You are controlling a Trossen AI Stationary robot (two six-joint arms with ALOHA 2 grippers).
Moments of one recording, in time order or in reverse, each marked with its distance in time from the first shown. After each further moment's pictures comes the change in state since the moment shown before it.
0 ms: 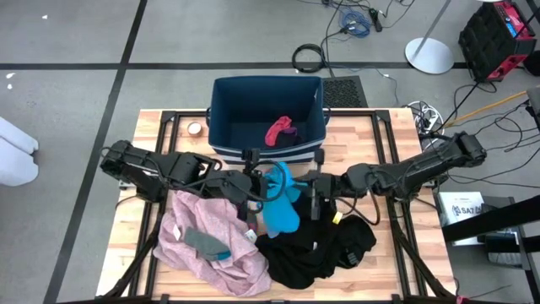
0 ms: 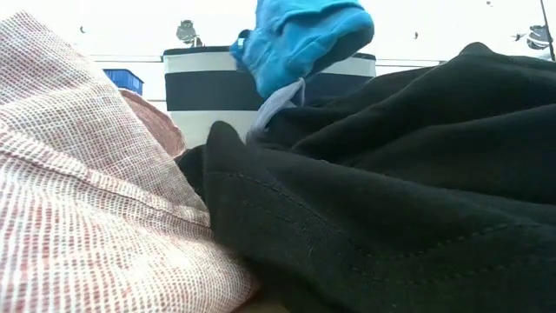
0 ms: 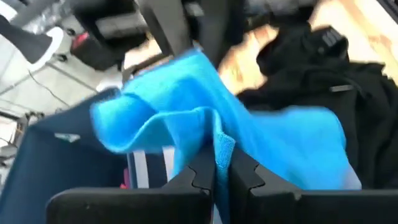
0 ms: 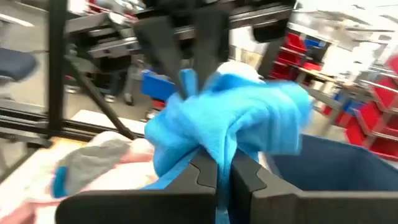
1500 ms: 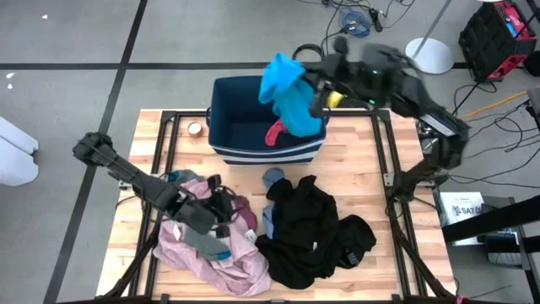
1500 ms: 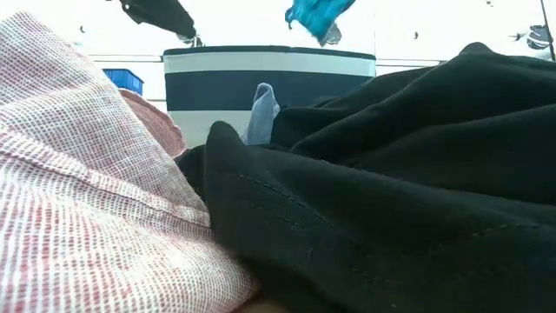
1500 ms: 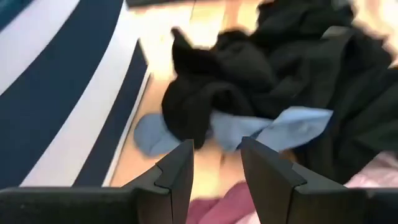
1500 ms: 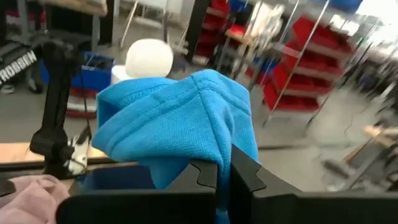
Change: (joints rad) left arm -0.212 -0.372 -0.930 0.508 -0.204 -0.533; right arm -0.589 0.284 1.145 -0.958 -0.266 0.011
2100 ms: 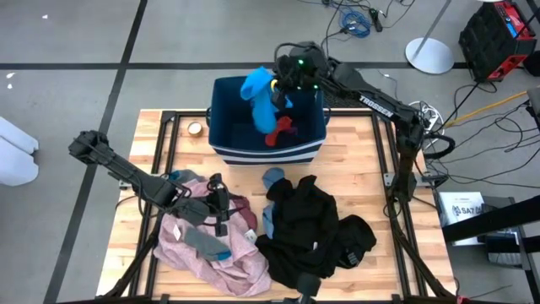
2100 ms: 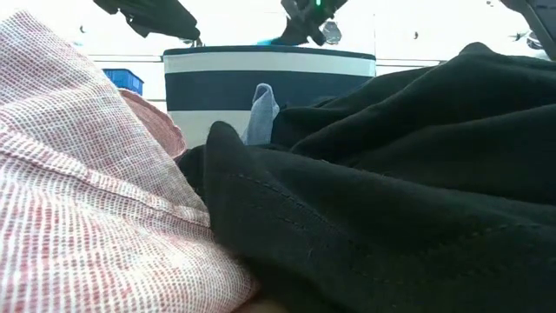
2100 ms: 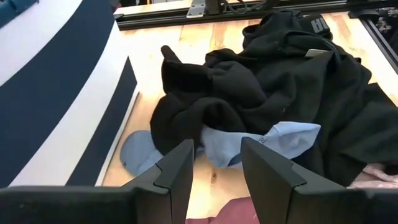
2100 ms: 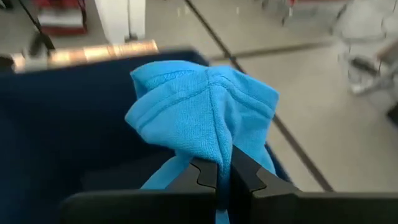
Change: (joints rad) left arm 0.032 -0.075 -0.143 0.229 0.055 0.102; right arm -0.221 0.349 0.040 -0.102 -0.147 0.069
